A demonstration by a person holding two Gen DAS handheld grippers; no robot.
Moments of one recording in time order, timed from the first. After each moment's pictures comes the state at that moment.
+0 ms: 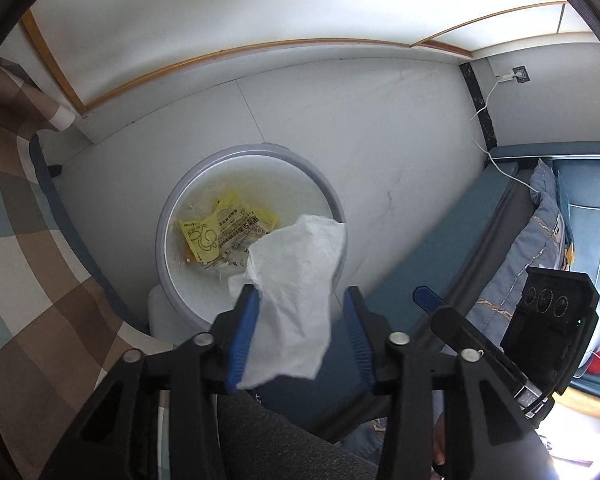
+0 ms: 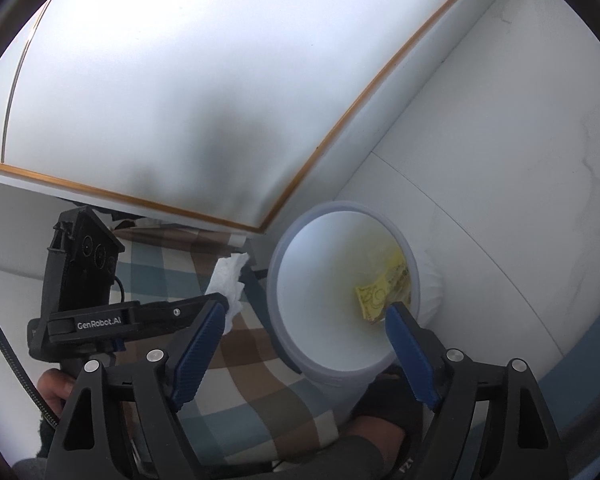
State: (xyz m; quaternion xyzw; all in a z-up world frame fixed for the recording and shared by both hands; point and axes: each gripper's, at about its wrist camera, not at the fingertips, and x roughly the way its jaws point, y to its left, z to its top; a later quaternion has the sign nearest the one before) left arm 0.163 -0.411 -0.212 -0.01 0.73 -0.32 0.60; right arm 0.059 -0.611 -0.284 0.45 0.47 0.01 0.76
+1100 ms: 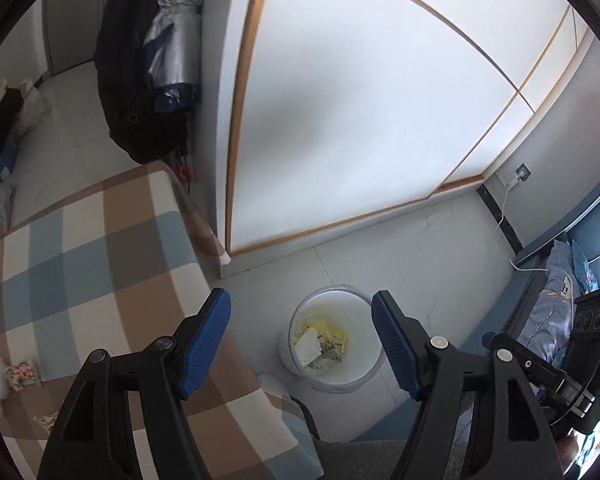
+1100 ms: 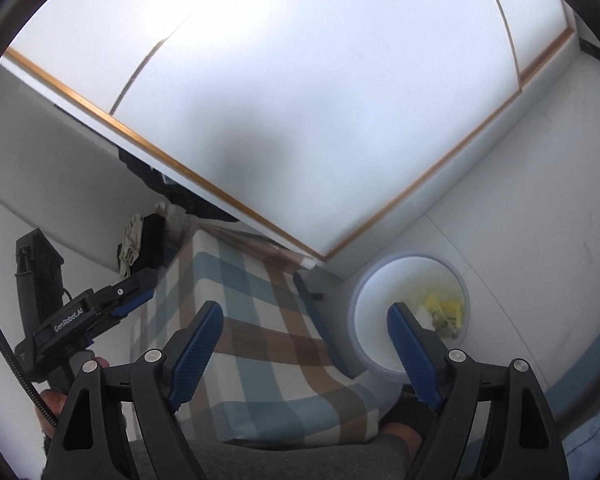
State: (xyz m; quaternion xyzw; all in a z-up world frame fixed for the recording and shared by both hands) left arm 0.132 -0.268 -0.056 -0.02 0.49 -0.23 0.84; right arm 0.039 -0.541 -0.125 0.34 0.39 0.03 0.86
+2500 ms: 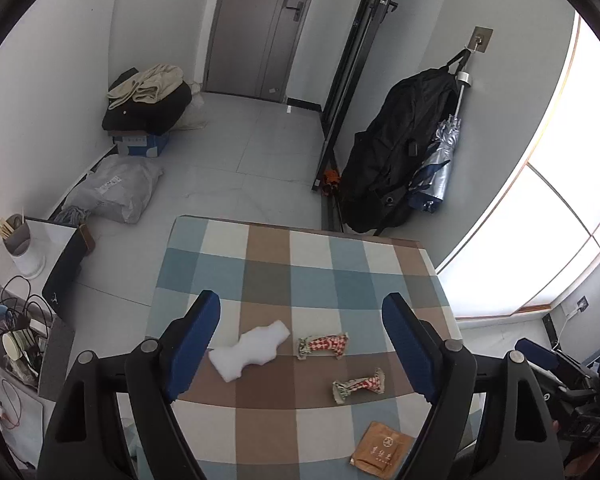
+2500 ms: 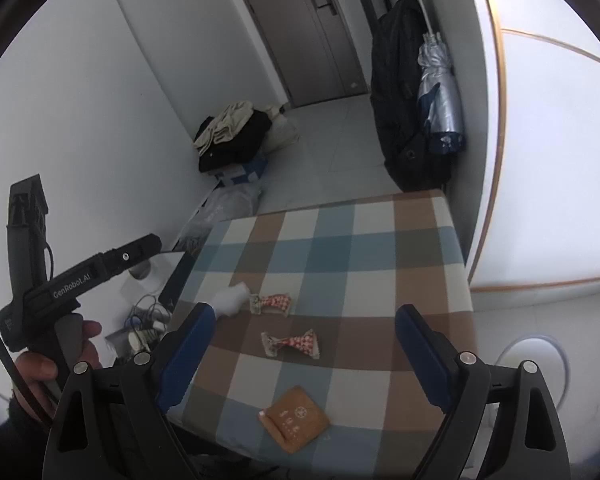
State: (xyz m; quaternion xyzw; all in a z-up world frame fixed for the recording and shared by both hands) left arm 0.075 0.018 -0.028 -0.13 0.38 -0.03 0.92; right arm 0.083 -0.212 -0.058 0.08 0.40 0.23 0.88
